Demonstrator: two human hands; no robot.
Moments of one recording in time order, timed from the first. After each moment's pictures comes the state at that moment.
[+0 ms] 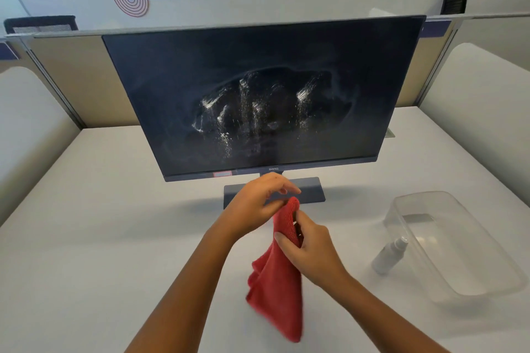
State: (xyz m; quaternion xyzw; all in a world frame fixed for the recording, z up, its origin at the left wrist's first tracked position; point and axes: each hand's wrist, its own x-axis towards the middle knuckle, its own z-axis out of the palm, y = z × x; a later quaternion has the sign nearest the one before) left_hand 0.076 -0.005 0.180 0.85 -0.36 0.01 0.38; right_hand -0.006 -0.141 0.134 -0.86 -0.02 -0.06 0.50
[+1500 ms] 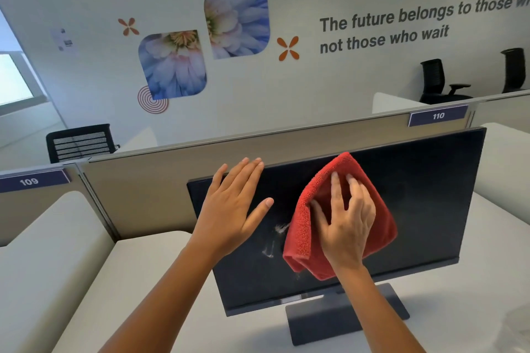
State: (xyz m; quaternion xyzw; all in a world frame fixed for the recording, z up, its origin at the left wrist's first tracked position) left_hand 0.230 0.138 0.332 0.90 -0.31 0.28 0.07; right_hand 0.221 -0.066 0.234 -0.83 0.11 -0.52 0.17
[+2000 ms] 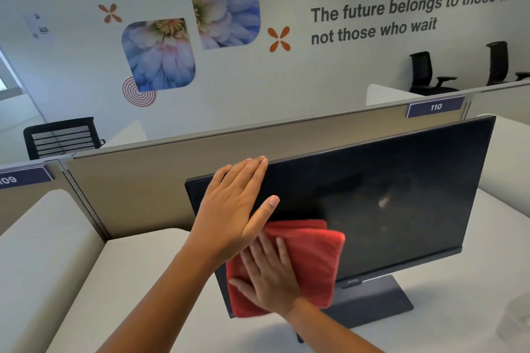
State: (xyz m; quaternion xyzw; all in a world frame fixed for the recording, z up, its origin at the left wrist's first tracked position) left_hand 0.229 0.149 0.335 0.90 -0.34 0.26 0.10; right_hand 0.240 0.052 0.122 -0.88 -0.14 -0.46 -0.03
